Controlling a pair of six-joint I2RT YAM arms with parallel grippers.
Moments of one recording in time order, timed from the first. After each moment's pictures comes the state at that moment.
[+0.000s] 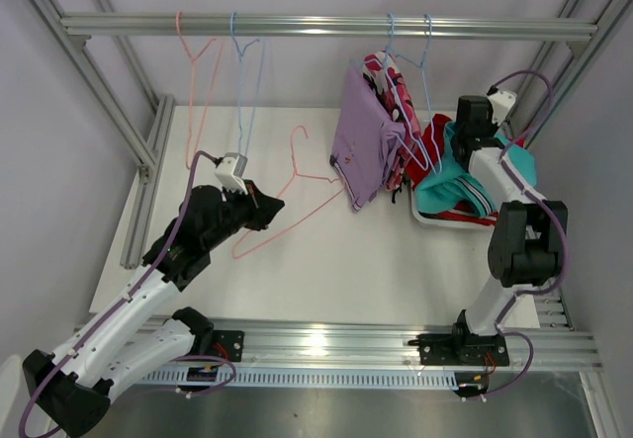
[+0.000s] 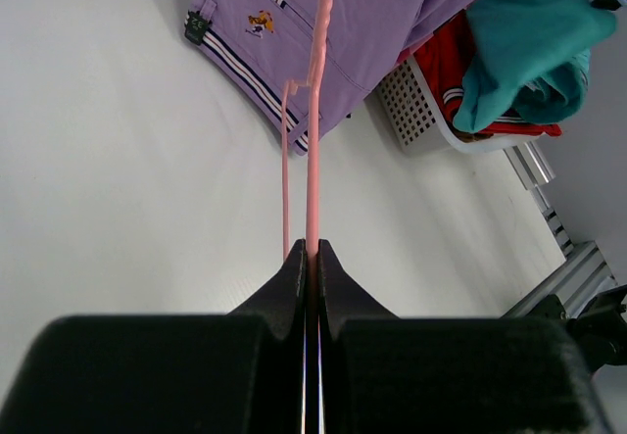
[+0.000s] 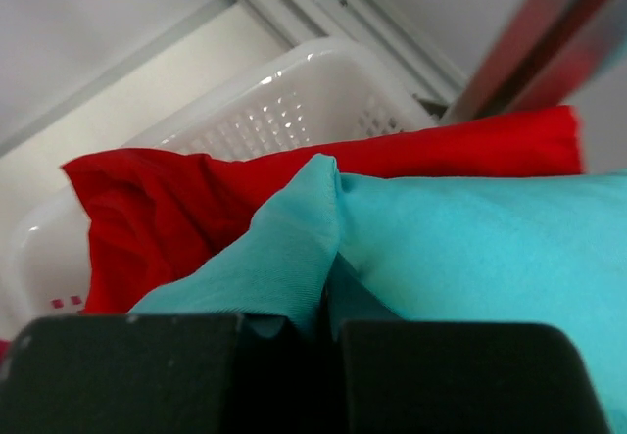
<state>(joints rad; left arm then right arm) -0.56 0.81 0.75 -0.21 0.09 -0.50 0.05 1.71 1.36 -0.16 0.62 0.38</state>
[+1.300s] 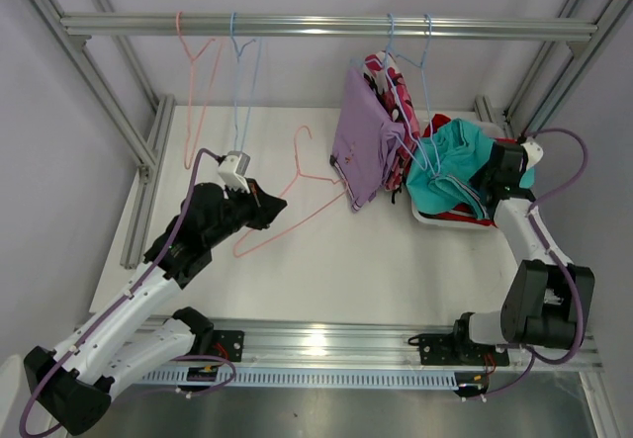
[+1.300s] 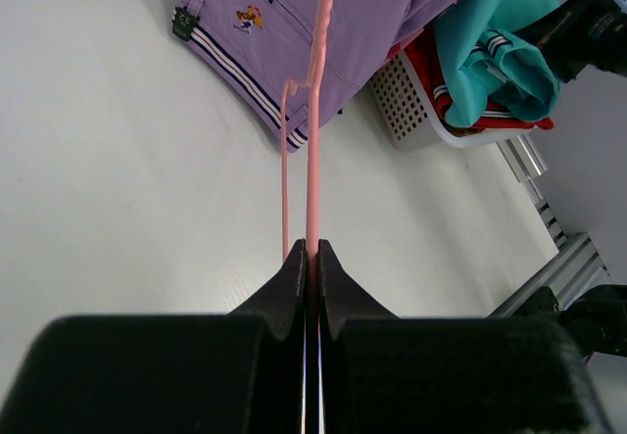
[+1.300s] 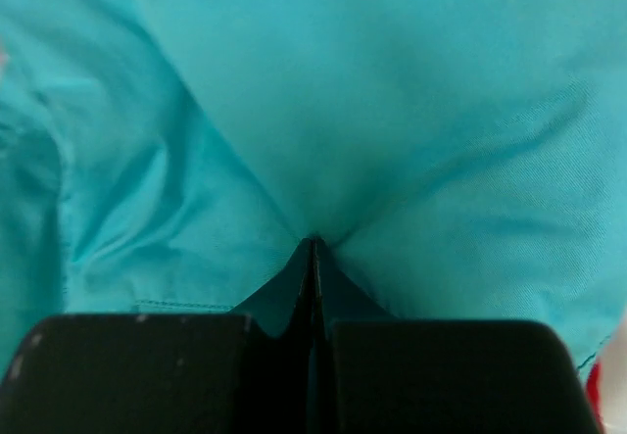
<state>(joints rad) -0.56 0.83 0.76 -0.21 0.11 -0.50 -0.12 1.35 0.96 -0.20 0.25 0.53</state>
